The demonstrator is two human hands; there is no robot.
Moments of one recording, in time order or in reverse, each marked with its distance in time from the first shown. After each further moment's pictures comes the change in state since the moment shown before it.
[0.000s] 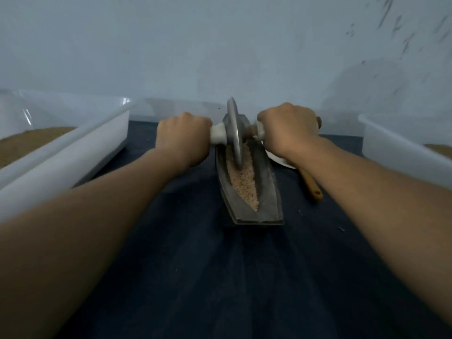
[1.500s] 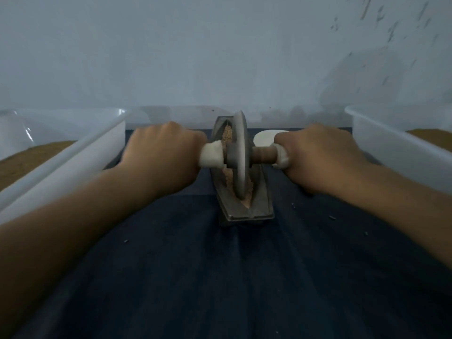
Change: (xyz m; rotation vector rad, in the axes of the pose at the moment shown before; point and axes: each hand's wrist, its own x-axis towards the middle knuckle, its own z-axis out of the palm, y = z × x) left_hand -0.051 -0.022 -0.037 0.089 0.234 0.312; right_hand -0.089 0.036 -0.013 0.009 0.230 -0.086
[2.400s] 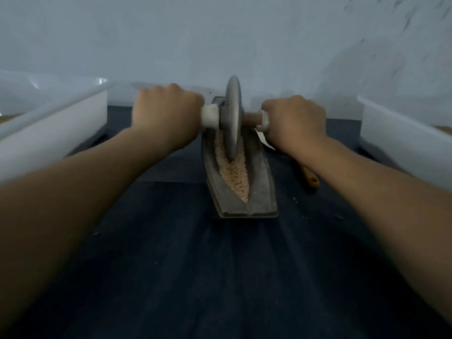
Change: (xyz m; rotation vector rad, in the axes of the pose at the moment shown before) left_hand 0.046 0.009 0.044 0.076 -0.137 -0.209; right_hand 0.059 -0.014 0.054 0.063 -0.161 0.163
